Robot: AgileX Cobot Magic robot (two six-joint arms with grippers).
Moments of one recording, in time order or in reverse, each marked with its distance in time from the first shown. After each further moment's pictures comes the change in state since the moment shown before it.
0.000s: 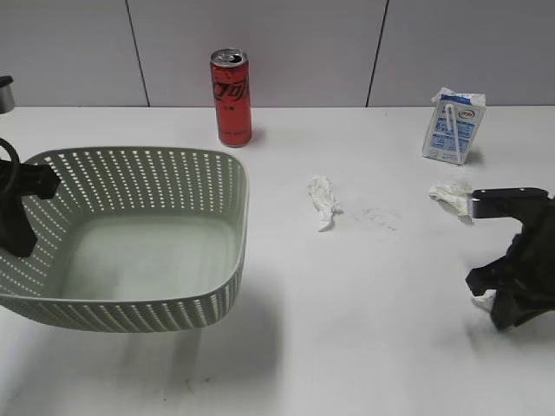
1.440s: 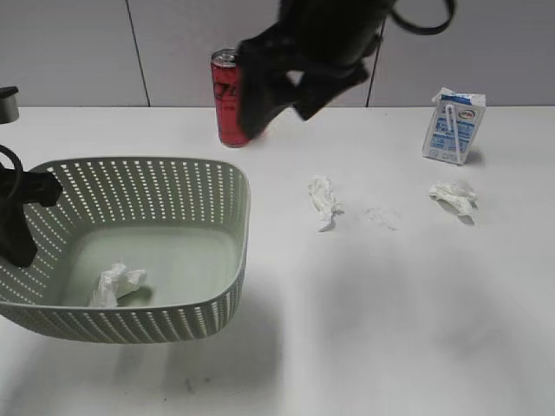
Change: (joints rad) left arm 0.000 0.020 0.000 -0.011 0.026 0.000; right arm 0.523 0.063 -0.926 0.188 0.469 -0.072
